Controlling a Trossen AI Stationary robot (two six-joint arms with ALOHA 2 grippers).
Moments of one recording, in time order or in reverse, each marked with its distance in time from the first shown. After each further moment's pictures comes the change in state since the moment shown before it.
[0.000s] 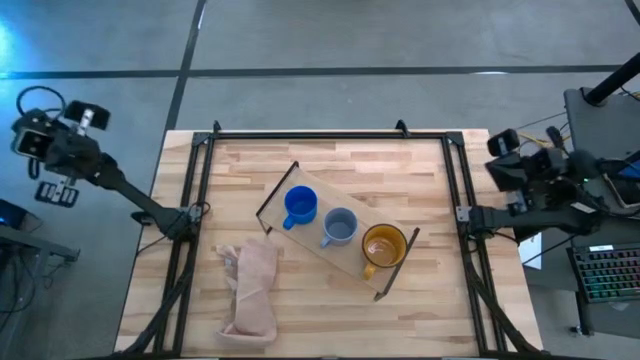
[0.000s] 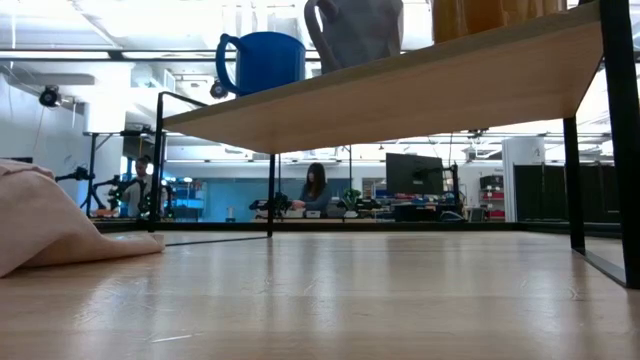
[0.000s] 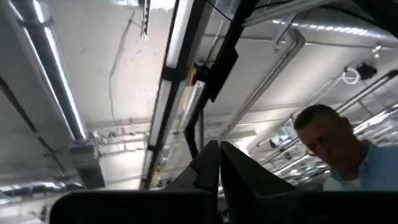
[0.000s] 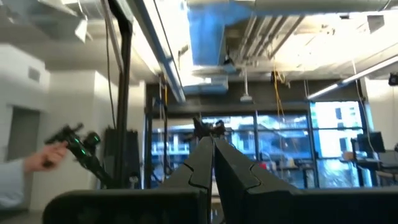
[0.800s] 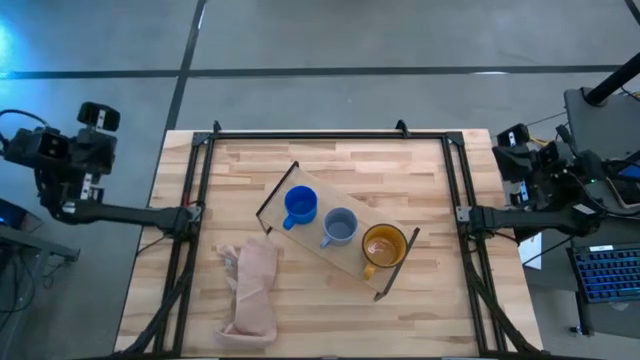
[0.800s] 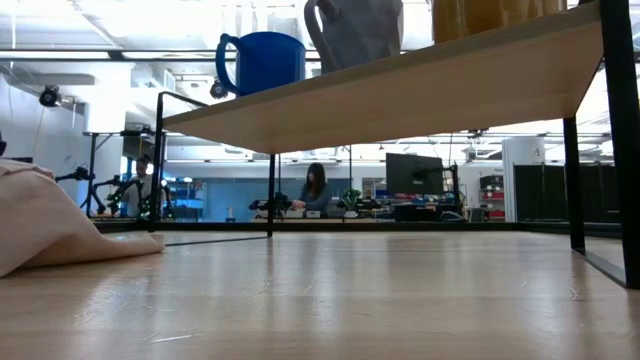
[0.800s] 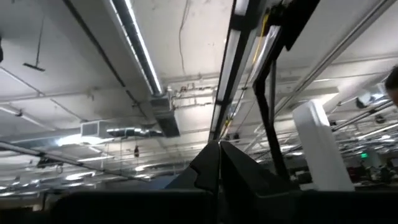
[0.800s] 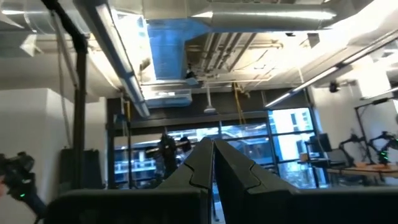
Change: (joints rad) left arm 0.535 0.055 0.019 -0.077 0.033 -0.248; right arm 0.000 -0.048 0.000 0.003 0.180 -0.007
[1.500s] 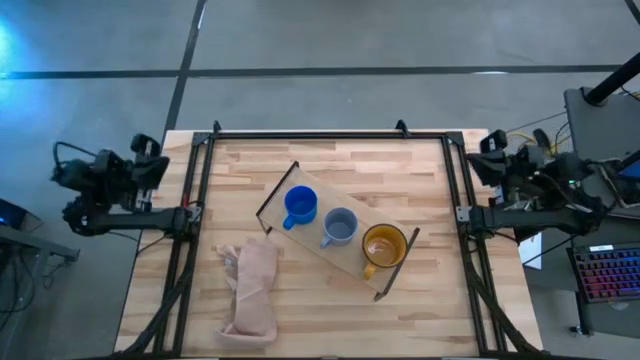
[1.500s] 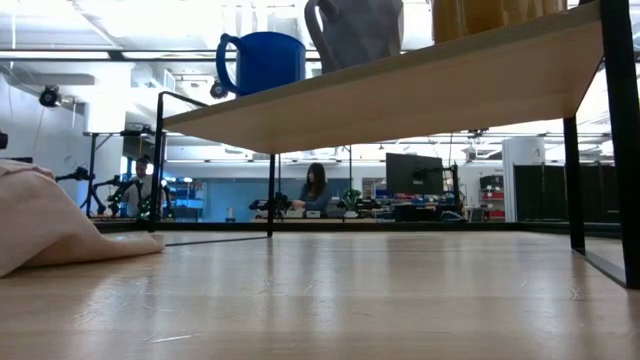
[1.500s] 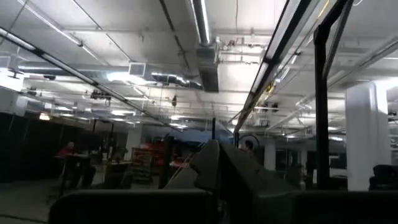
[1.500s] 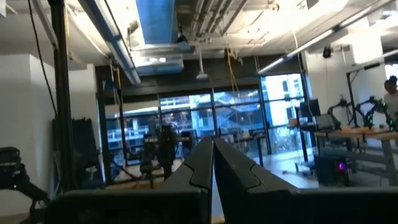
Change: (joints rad) left arm 0.041 -0.339 -0.412 -0.098 -0.224 -0.156; right arm 0.000 0.037 -0.044 -0.071 0.030 0.015
